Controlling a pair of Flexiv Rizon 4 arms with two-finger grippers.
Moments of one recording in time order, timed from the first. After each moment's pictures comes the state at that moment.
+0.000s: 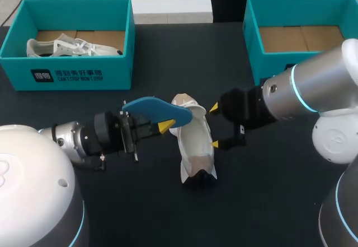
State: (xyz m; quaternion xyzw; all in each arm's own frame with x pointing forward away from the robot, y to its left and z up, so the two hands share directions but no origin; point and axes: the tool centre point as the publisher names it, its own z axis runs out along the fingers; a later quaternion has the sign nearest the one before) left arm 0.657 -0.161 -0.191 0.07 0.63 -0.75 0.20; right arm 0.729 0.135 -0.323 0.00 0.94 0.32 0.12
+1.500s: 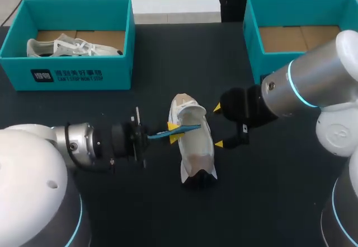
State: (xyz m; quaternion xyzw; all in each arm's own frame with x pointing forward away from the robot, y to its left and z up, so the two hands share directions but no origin) left arm 0.654 -0.182 -0.231 0.17 0.66 -0.69 0.25; right arm 0.728 0.123 -0.320 -0.02 0.95 0.28 0.13
